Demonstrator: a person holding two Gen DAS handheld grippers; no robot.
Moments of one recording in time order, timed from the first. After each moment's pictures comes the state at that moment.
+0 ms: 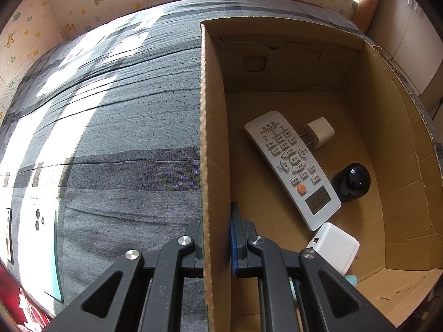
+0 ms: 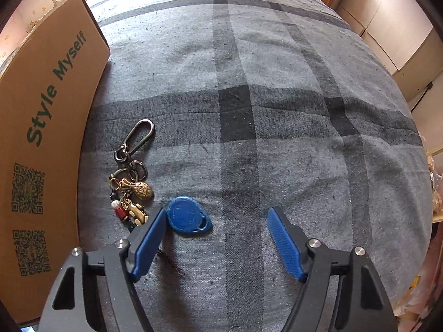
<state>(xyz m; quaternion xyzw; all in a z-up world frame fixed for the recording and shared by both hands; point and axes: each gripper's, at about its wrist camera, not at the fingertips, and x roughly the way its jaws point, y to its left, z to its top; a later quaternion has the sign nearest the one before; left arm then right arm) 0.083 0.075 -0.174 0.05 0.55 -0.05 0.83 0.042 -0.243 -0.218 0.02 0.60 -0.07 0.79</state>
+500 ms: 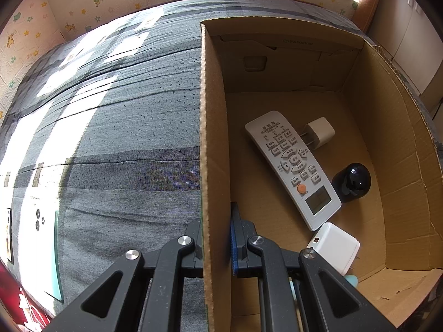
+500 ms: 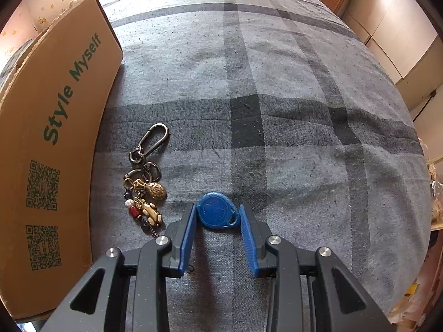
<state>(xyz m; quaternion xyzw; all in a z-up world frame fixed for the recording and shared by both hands) 0.083 0.073 -0.176 0.05 0.55 -0.05 0.83 0.043 -0.232 -0.207 0.02 0.60 -0.05 0.80</state>
